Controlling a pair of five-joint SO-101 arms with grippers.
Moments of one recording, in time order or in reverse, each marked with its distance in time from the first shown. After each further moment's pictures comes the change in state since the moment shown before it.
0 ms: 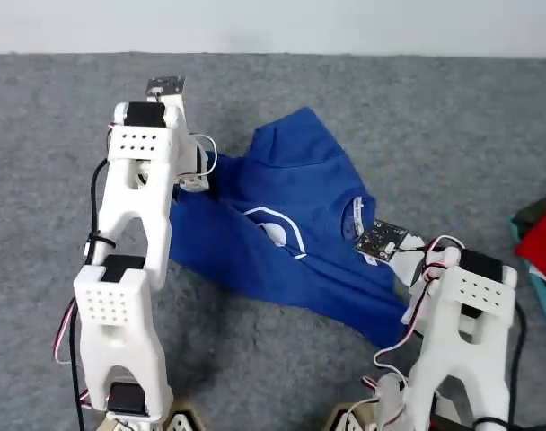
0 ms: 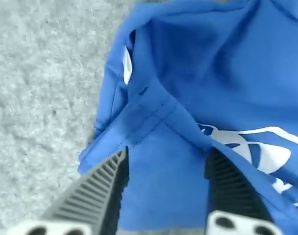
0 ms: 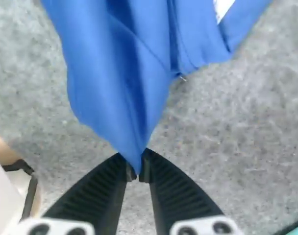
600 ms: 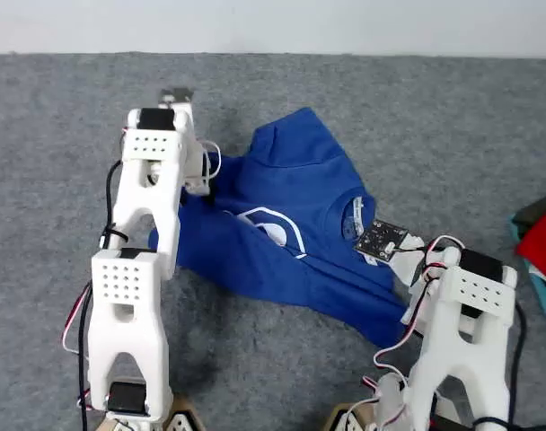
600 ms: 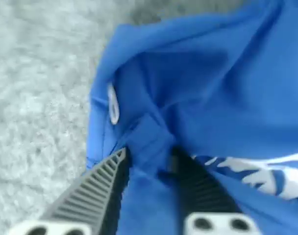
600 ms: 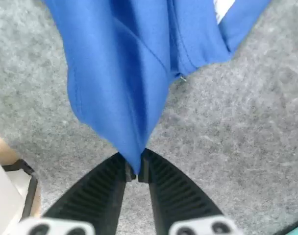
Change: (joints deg) left arm 0.0 14.8 -12.4 0.0 -4.7; right arm 0.0 0.0 0.0 0.0 0.0
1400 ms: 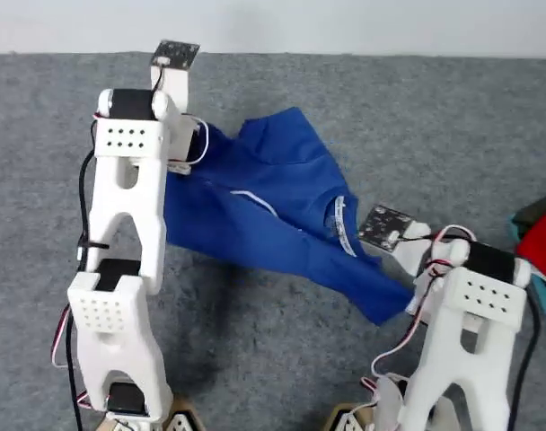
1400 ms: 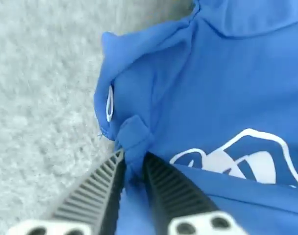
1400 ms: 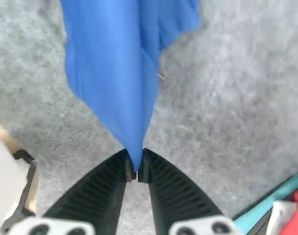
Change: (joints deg) left arm -0.5 -19.3 6.2 0.2 -10.4; right arm -4.4 -6.0 -8.8 10.4 0.0
